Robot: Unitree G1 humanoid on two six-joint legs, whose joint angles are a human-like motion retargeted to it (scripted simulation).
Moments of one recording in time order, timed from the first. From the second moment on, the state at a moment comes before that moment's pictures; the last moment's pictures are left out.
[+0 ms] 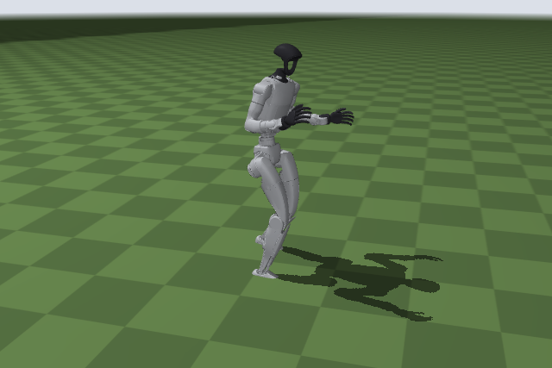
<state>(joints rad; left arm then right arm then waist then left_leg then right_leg) 0.10 0.42 0.42 0.02 -0.23 -0.24 0.36 -0.12 -0.33 -0.17 -0.31 -0.15 -0.15 -0.38 0.00 -0.04 0.35 -0.04 0.04 -0.15 0.81 -0.72 0.05 -0.38 0.03 0.17 0.74 -0.33 0.14</state>
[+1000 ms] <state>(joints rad) -0.15 0.25 0.05 -0.24 -0.55 -0.22 0.09 -0.25 -0.40 0.11 -0.58 0.00 -0.27 -0.24 -0.13 -0.12 0.31 -0.42 -0.03 0.12 0.64 -0.46 0.04 -0.29 -0.04 0.08 0.83 -0.58 0.01</state>
